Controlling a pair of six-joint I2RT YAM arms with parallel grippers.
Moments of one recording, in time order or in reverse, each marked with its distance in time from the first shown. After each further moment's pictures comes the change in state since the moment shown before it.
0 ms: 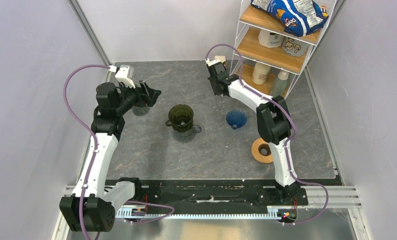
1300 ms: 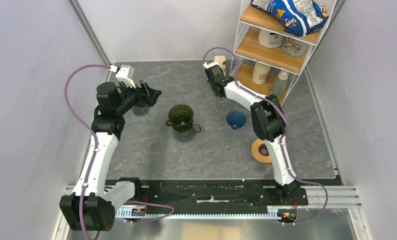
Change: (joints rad) left arm 0.000 0.011 0.000 0.000 0.007 0.000; right arm 0.007 0.097 0.056 0.002 0.123 -0.082
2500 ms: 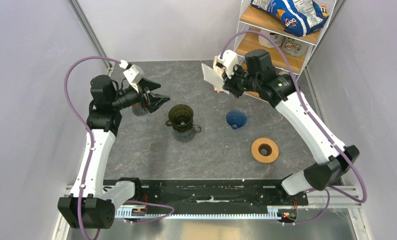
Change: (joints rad) left arm 0.000 0.020 0.131 -0.031 0.455 0.259; right arm -0.001 -0.793 -0.211 -0.272 -0.657 -0.322
